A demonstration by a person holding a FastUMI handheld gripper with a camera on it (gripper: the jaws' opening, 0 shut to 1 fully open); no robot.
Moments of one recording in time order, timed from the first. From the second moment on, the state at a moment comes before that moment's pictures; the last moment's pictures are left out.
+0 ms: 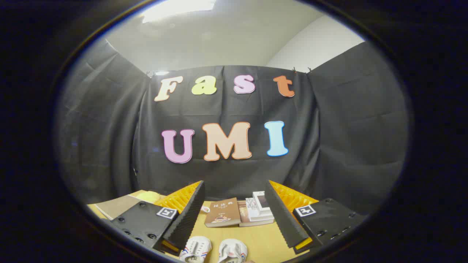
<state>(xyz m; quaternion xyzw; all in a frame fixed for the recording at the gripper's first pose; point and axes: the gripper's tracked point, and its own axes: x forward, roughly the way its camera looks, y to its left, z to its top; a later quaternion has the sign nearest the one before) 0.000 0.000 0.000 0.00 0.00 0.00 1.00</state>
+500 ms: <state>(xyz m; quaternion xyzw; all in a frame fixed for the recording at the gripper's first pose) 0.010 0.001 0.024 -0.02 -0.02 0.00 1.00</state>
